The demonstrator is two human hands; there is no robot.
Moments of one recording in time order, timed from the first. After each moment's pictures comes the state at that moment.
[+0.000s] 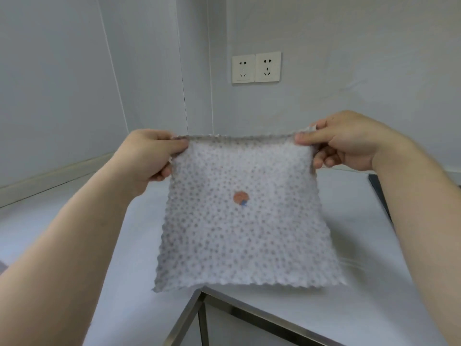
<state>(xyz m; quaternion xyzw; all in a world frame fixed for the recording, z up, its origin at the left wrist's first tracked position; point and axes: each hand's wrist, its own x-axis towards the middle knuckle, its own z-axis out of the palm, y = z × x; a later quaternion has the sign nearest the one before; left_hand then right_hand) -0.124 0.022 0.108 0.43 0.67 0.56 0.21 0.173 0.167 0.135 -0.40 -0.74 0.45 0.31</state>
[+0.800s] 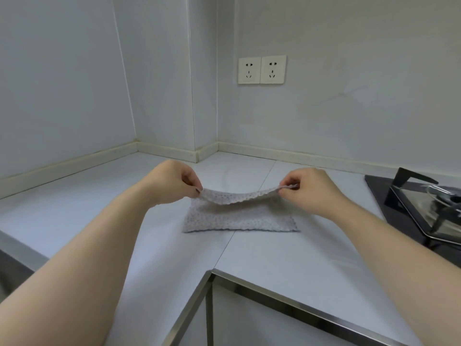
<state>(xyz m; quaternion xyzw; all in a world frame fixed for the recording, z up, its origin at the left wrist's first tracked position) -0.148 0.028 0.052 0.57 0.74 0.31 0.15 0.145 0.156 0.029 -0.44 -0.83 0.14 0.31</state>
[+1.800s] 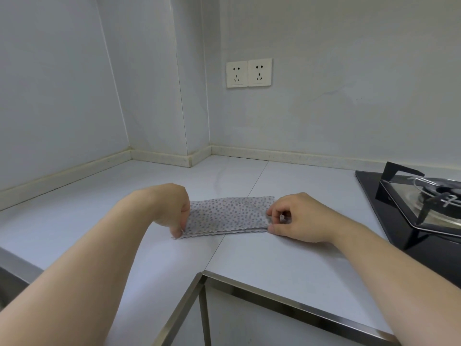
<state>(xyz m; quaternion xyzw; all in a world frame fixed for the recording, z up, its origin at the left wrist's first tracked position) -0.120 0.022 0.055 0.63 0.77 -0.11 0.04 0.169 0.135 0.000 -0.34 -0.92 0.13 0.16</state>
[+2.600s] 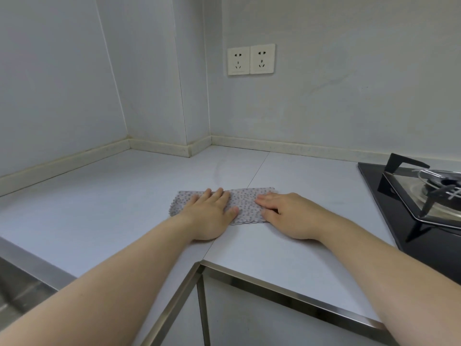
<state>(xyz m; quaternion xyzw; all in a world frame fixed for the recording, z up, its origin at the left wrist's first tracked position) -0.068 0.055 -0.020 0.67 0.73 0.00 0.07 0.147 0.129 -0.013 -0.39 -0.92 0.09 0.07</state>
